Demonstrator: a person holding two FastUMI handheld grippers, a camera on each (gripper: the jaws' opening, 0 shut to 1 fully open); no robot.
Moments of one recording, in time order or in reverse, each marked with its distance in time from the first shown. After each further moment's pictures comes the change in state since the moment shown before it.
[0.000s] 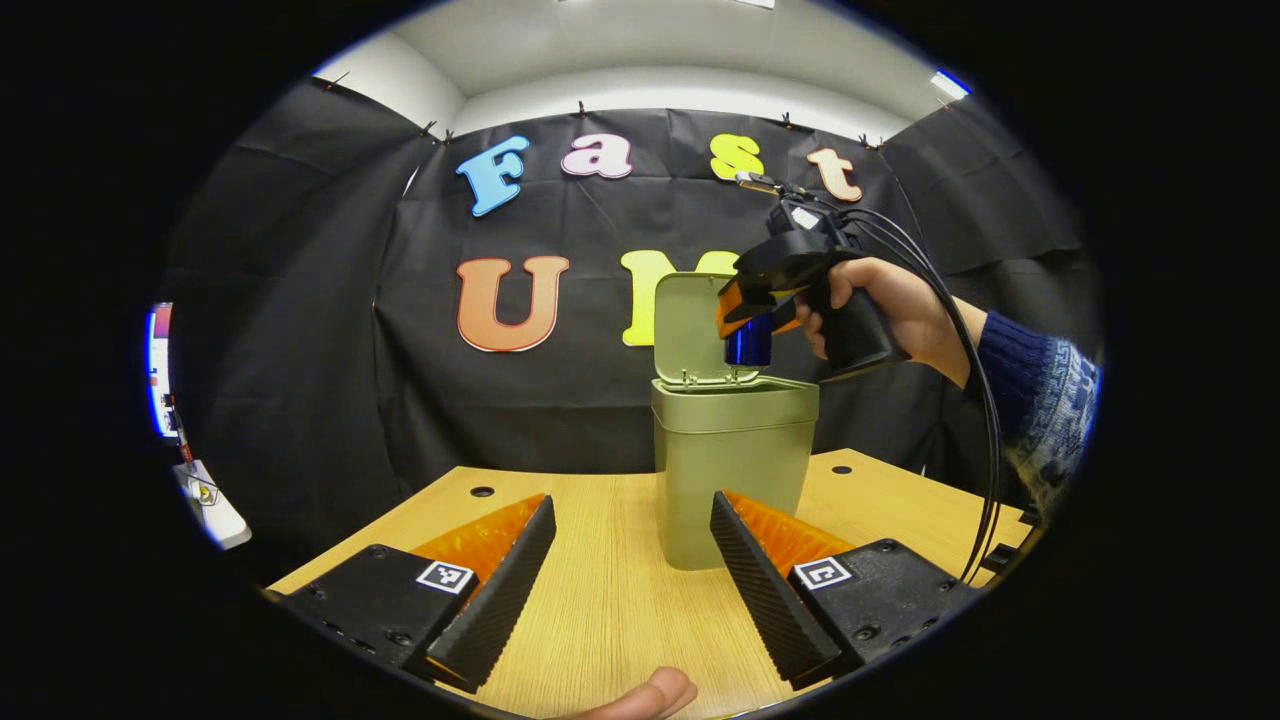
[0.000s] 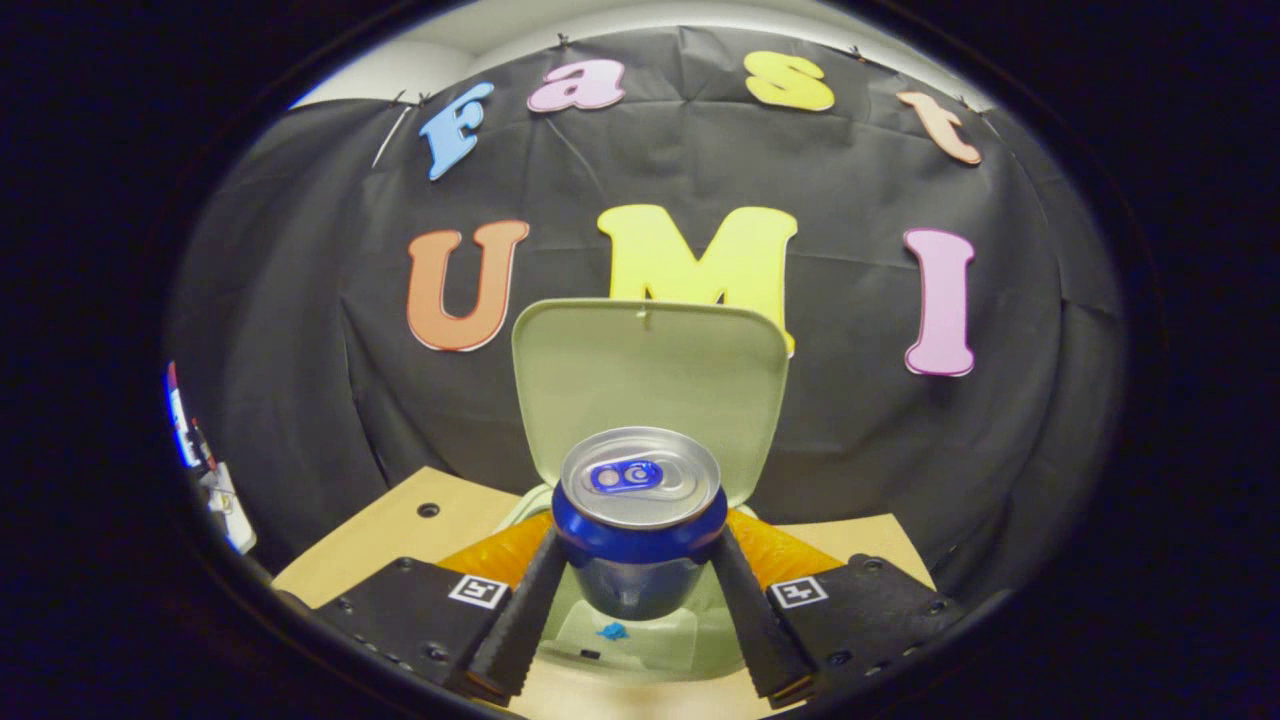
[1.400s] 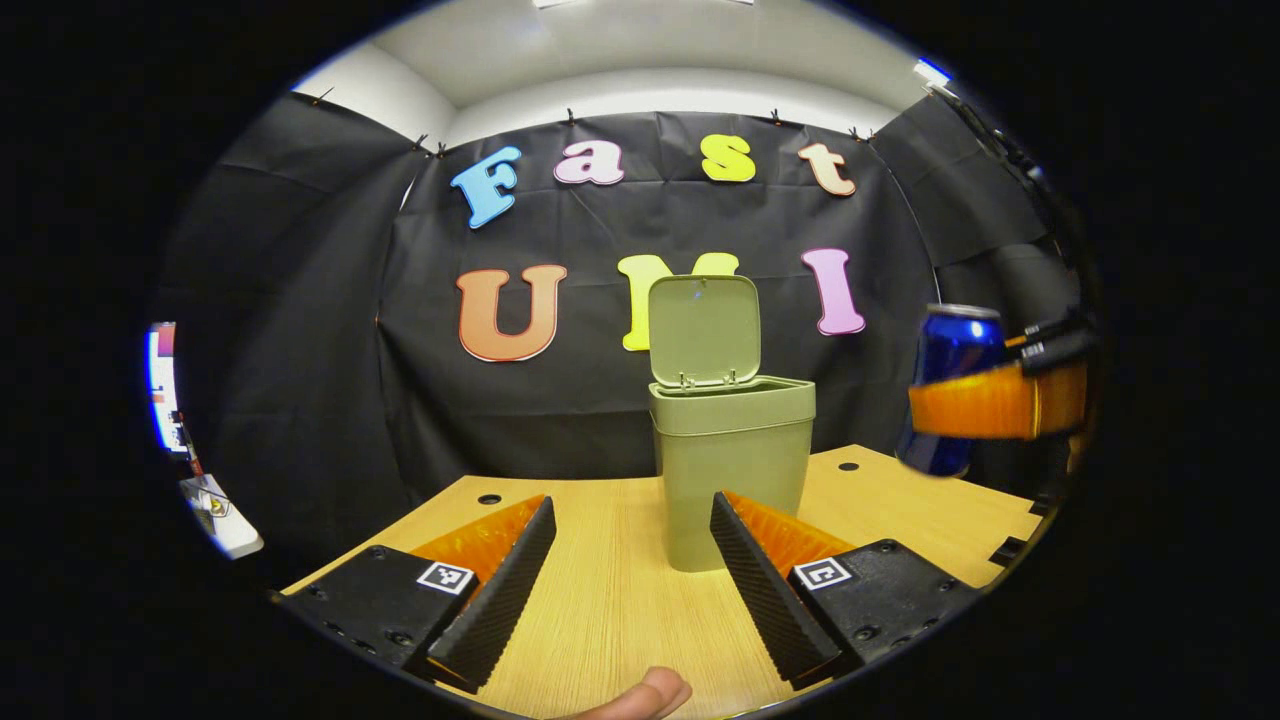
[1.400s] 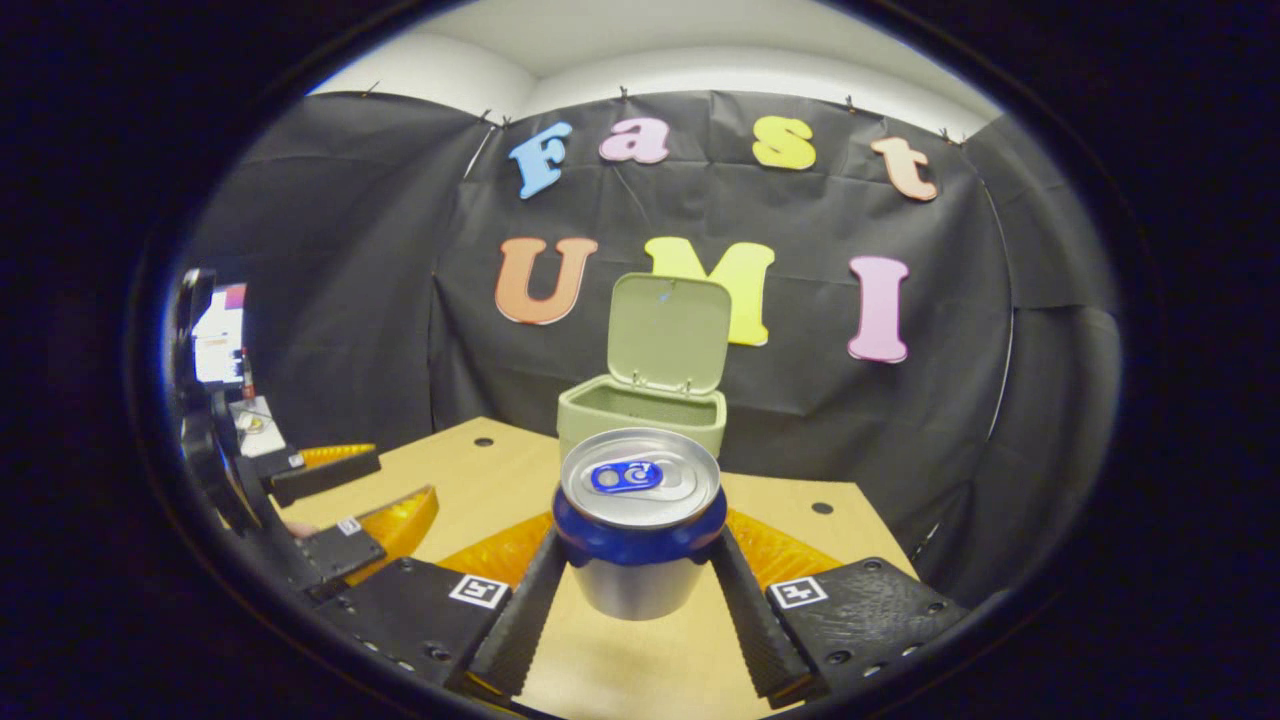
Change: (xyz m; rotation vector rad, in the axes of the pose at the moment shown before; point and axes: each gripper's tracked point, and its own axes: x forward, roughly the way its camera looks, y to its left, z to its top) left arm -0.004 -0.013 0.004 0.023 -0.011 0.004; right arm -0.271 -0.026 -0.121 -0.097 -0.146 0.053
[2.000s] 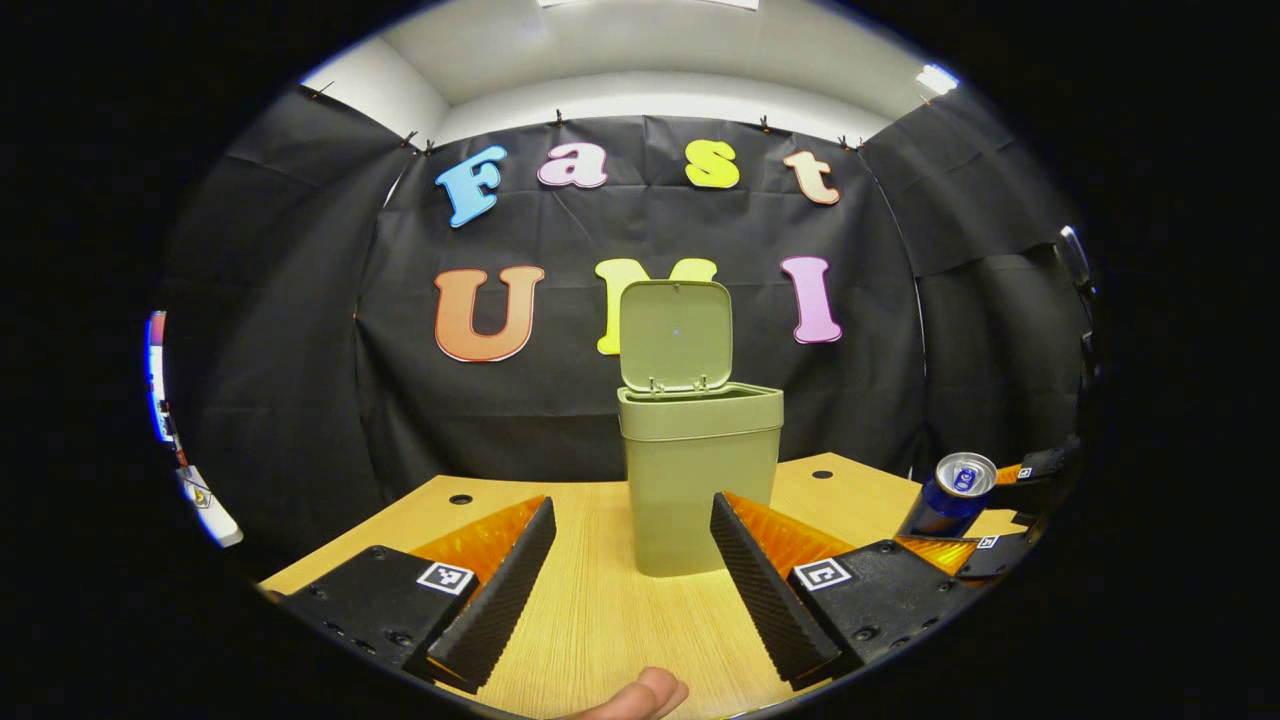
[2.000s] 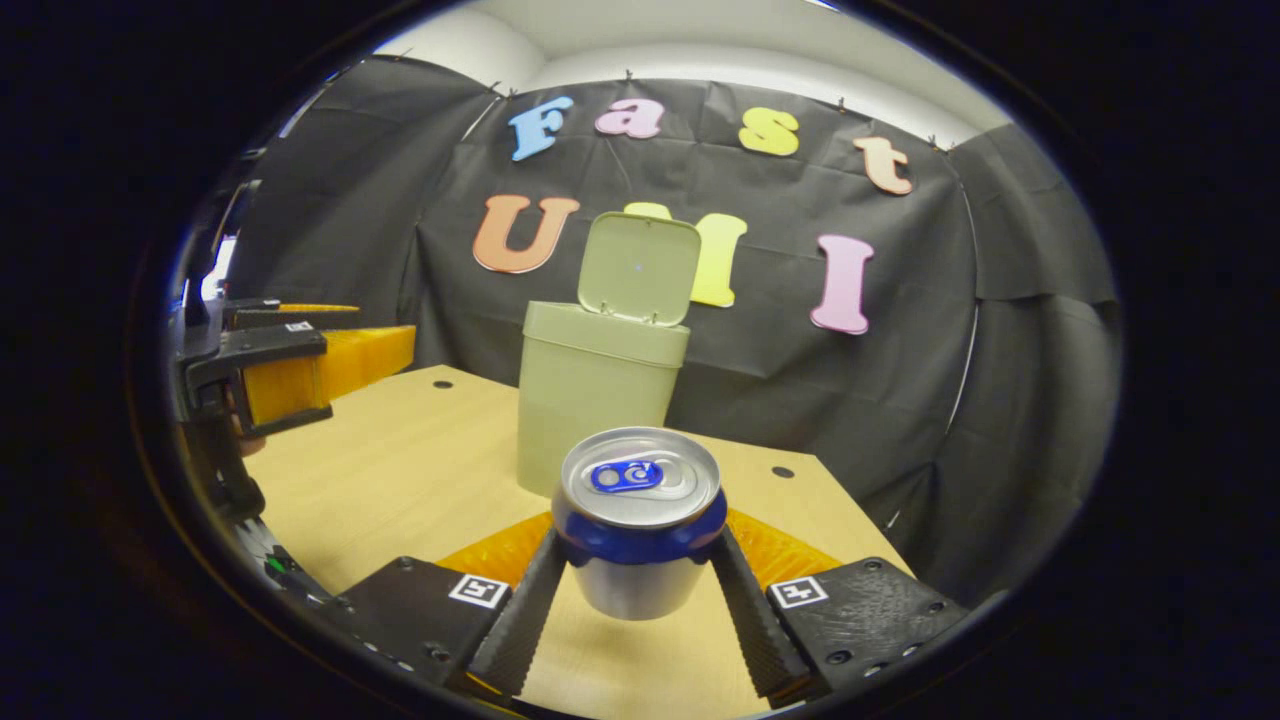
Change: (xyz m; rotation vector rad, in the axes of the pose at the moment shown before) left arm 0.000 -0.025 0.002 -0.005 -0.014 -0.055; right arm -0.020 -0.008 -0.137 -0.092 0.055 -0.097
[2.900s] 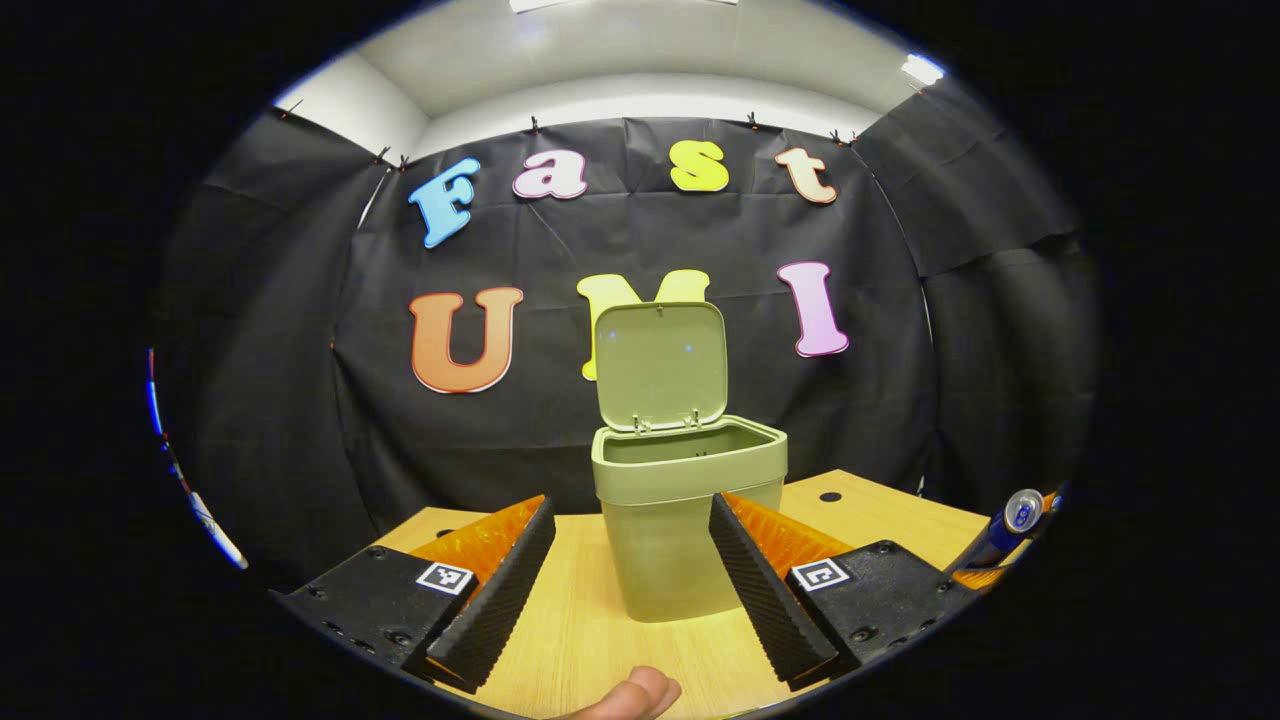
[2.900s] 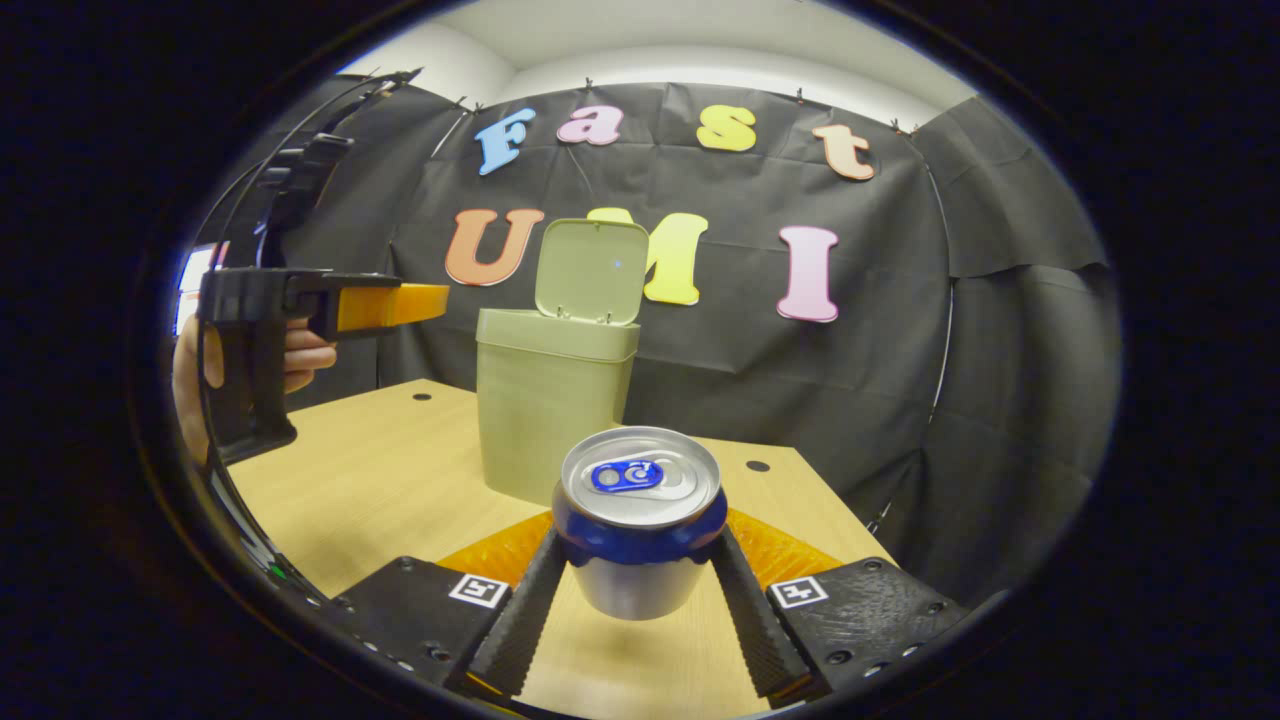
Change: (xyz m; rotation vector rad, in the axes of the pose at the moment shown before) left arm 0.054 -0.024 0.043 0.071 -0.031 0.027; right arm -0.007 -0.065 -0.021 0.094 -0.026 -0.046
